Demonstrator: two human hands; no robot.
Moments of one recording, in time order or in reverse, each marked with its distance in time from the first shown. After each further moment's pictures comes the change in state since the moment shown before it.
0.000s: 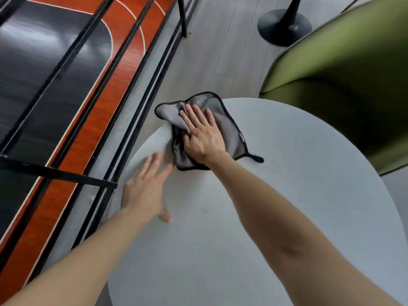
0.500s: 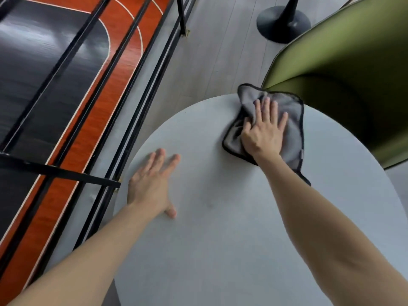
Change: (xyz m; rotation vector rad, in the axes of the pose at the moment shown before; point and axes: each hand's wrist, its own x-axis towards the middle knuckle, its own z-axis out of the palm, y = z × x) left_hand -0.004 0.004 -0.002 -0.059 0.020 0.026; right_hand -0.052 0.113 -0.014 -0.004 0.108 0.569
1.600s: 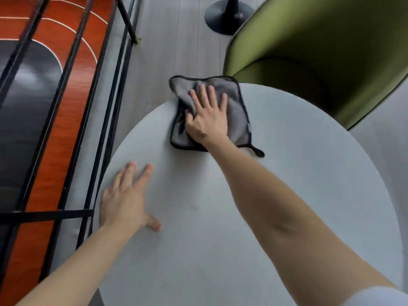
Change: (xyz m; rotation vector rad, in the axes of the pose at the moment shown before) left_hand 0.006 -0.010 0.003 0.020 -0.001 0.020; right_hand 0.008 -0.063 0.008 0.019 -0.011 -0.058
